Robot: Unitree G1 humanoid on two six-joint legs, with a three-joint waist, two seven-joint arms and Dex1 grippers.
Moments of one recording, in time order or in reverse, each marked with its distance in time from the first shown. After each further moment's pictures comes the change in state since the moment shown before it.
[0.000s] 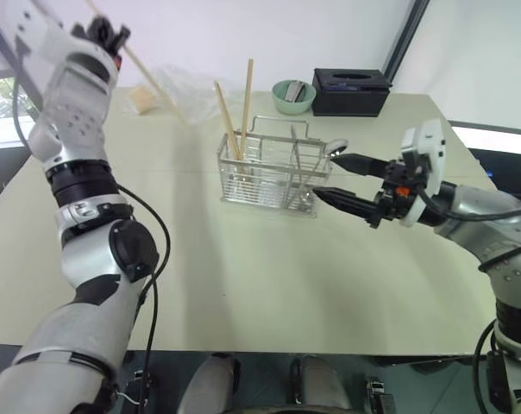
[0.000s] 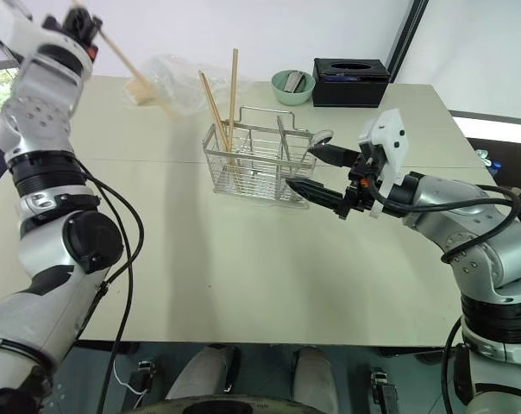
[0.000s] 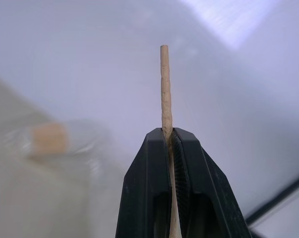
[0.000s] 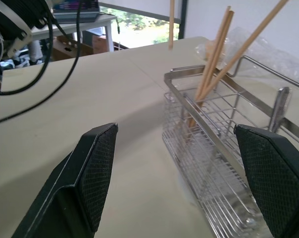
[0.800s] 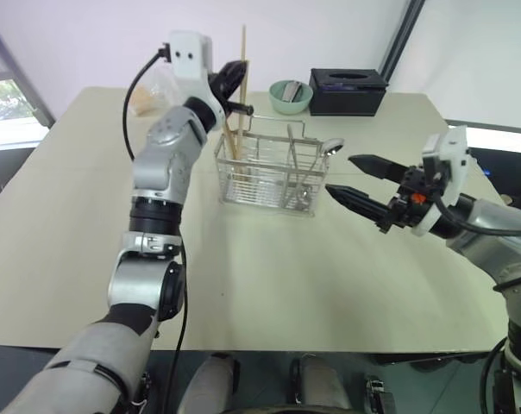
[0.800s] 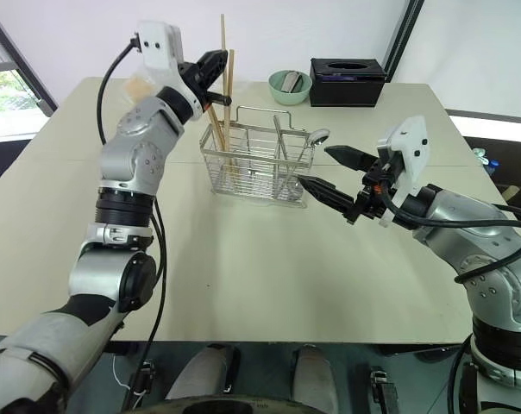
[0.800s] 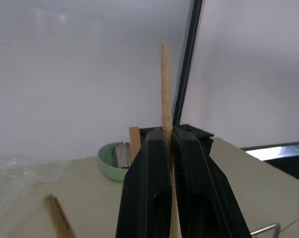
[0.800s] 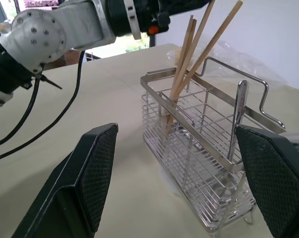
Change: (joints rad) left arm 0.224 -0.172 -0.474 -0.103 0.203 -0.165 -0.267; right arm 0.114 0.016 -0.094 -0.107 0.068 0.012 -0.145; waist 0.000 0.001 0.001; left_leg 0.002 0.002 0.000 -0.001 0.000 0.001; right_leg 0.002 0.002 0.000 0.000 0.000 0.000
